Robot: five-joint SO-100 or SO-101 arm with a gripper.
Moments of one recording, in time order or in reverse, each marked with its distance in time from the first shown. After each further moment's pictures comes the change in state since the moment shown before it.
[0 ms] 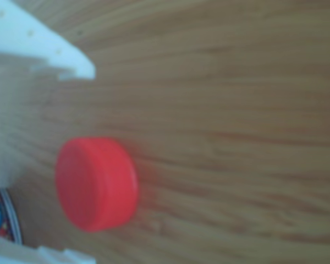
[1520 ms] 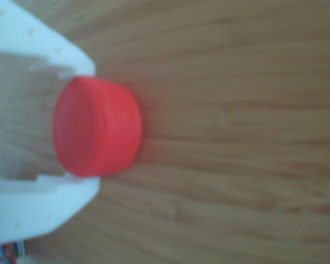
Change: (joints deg) arm 2.1 -1.6 -1.0 -1.5 -0.1
